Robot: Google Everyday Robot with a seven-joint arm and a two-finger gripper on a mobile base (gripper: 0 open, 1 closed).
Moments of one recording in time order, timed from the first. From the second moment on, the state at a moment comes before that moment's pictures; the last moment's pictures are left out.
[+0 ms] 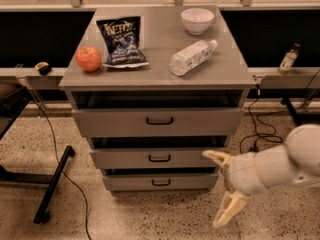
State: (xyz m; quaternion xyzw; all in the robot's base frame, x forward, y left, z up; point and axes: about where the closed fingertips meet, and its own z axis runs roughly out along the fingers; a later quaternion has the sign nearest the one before) arm 0.398 -0.141 0.684 -0.67 0.64 0.21 0.31
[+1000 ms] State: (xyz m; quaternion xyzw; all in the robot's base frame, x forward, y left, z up) arm 0.442 -0.116 0.623 -0.69 0.56 0.22 0.40
